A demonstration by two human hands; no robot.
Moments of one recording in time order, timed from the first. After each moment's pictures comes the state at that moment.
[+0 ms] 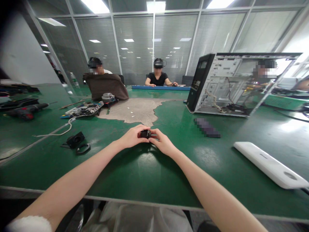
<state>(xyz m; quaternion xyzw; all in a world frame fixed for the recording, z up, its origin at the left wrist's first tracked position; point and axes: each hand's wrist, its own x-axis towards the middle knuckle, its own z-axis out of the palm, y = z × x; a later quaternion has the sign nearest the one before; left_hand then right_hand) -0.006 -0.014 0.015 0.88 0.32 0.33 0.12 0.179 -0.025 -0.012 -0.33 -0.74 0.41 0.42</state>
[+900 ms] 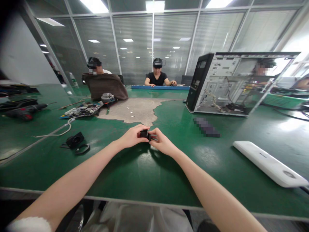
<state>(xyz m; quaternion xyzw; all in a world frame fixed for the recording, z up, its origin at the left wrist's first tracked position) -0.007 -0.014 0.015 0.88 0.33 0.32 0.12 0.180 -0.034 -0.005 -0.31 -0.73 0.45 0.41</state>
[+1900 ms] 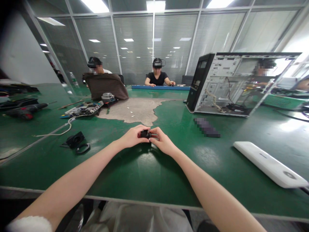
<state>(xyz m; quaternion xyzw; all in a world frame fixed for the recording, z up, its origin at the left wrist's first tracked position) -0.005 -0.016 0.015 0.88 0.34 0.32 0.13 0.180 -0.029 -0.005 -0.32 -0.73 0.44 0.42</state>
